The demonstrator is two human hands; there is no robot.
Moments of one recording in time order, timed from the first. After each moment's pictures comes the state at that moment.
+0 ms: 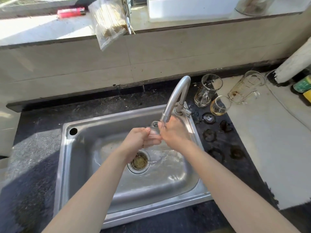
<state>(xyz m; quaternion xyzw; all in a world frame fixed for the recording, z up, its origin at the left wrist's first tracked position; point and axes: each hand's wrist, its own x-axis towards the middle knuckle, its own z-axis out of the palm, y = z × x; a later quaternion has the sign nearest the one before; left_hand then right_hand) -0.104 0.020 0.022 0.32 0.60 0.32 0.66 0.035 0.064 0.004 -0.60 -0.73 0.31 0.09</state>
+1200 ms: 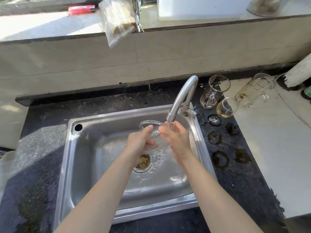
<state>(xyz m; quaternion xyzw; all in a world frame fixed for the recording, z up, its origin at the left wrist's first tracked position) -0.097 0.011 0.015 0.15 0.70 0.38 0.58 0.028 0.036 -0.008 -0.52 -0.38 0.64 0.42</state>
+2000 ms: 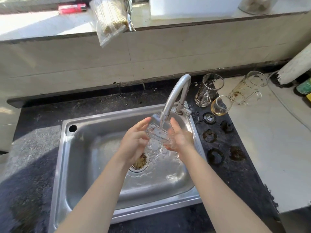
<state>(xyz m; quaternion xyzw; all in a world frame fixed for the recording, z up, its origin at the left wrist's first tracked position) -0.099 0.011 0.007 0.23 0.51 0.48 0.68 0.048 0.046 -0.002 -0.67 -0.24 0.63 0.31</state>
